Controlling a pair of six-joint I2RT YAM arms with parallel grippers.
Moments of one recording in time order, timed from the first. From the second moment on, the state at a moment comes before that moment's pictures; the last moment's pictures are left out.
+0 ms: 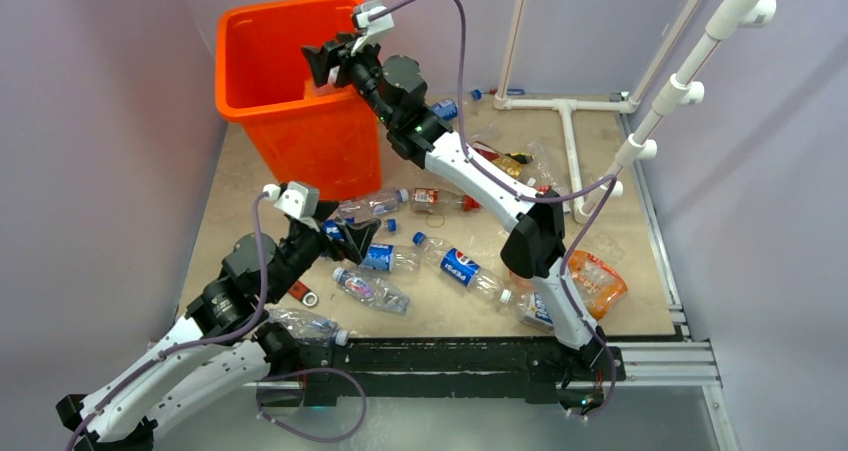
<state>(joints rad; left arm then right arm) -0.83 0.51 0.70 -0.20 -0.25 -0.26 0.84 2.26 2.36 0.27 0.14 0.14</state>
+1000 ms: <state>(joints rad) -0.82 0.68 0.71 -0.22 -0.33 -0.41 0.84 1.08 1.06 0.55 0.22 0.23</state>
